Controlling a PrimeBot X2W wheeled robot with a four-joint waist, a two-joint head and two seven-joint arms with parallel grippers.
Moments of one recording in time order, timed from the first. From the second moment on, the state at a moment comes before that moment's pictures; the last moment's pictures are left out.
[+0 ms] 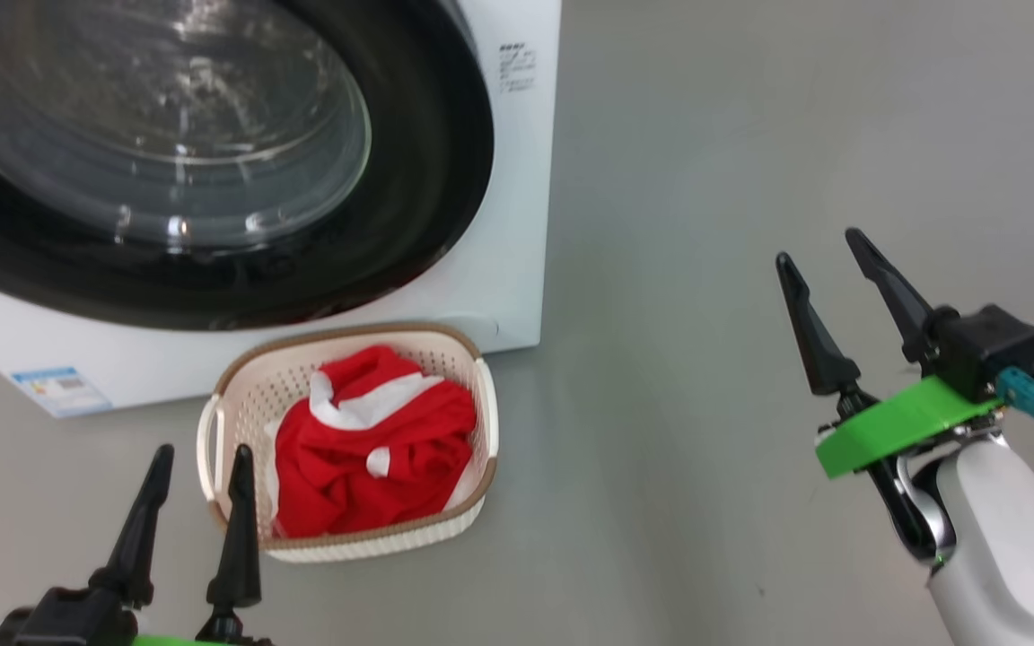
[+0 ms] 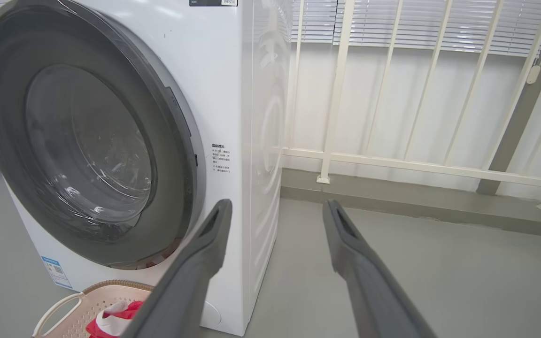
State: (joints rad) left arm -0.02 0.04 0.06 0.05 -0.20 -0.11 -0.25; right arm -0.41 -0.18 0.15 0.37 0.31 0.13 -0.26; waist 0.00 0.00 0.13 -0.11
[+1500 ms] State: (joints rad) left arm 0.19 0.05 0.14 0.00 -0.18 -0.09 -0.25; right arm -0.02 -0.20 0.12 0.15 0.35 0.13 -0.26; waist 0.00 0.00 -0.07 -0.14
